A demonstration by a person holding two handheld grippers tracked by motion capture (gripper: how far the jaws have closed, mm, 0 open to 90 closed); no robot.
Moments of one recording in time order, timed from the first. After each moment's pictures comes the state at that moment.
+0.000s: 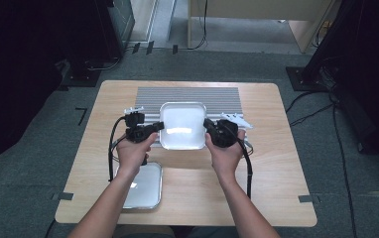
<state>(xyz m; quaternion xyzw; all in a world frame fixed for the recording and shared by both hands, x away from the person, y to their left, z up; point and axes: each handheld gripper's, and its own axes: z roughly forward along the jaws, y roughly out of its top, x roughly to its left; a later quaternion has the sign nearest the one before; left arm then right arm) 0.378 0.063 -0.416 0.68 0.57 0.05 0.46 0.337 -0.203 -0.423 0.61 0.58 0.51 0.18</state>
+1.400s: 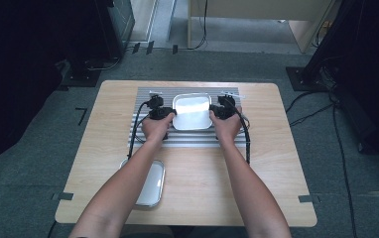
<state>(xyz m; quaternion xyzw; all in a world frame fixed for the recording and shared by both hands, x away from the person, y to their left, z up) 0.506 0.016 -0.500 0.65 0.66 0.01 0.39 0.476 -0.231 -0.485 0.67 0.60 0.42 0.14</state>
